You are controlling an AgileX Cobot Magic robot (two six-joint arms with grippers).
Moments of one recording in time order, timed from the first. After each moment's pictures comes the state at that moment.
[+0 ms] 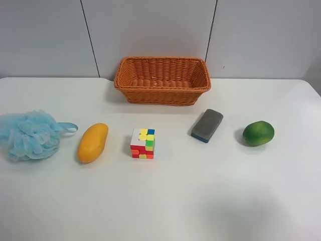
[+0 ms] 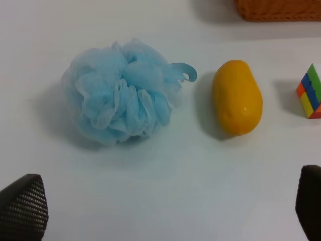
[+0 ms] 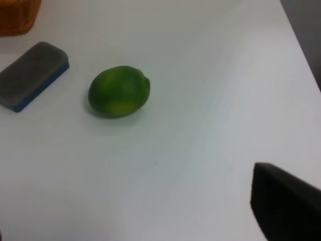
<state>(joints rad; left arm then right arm) -0.05 -0.01 -0.51 -0.05 1.06 0.02 0.02 0.00 -0.48 0.01 1.07 0.01</state>
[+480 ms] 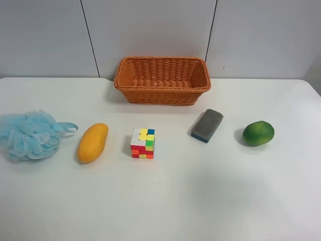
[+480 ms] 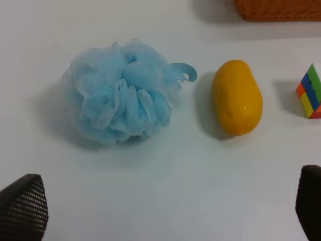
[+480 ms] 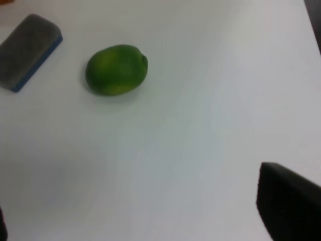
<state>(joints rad) -0.05 -0.01 -0.51 -0.05 1.06 0.02 0.02 0.49 -0.77 -0.01 1.15 0.07</state>
